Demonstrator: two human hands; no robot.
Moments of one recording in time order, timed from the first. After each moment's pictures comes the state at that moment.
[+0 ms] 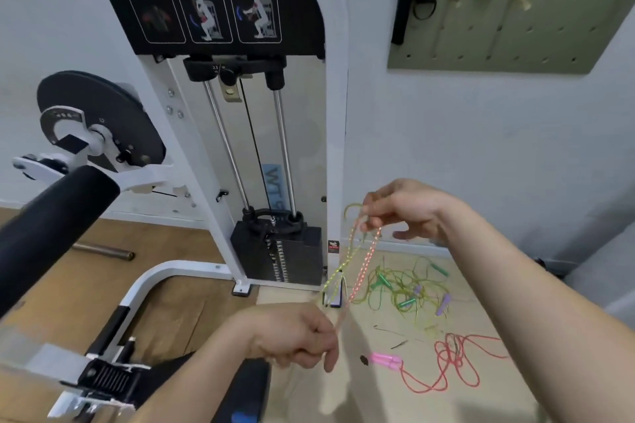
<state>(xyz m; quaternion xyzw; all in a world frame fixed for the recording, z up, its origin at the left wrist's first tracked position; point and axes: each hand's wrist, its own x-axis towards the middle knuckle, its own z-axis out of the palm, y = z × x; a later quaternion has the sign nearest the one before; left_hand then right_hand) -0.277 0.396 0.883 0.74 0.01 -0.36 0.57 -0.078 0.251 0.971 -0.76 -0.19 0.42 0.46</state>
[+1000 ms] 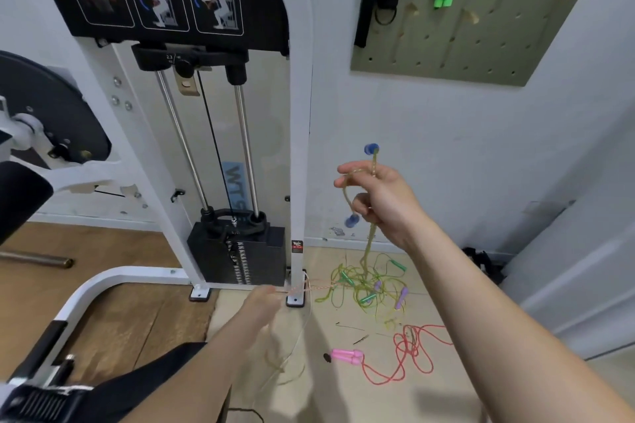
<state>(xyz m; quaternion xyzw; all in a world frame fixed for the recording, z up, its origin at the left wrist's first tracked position) -0.218 0.394 0.777 0.68 0.43 -0.10 0.59 -0.090 0.246 0.968 -0.70 -0.14 0.20 0.67</state>
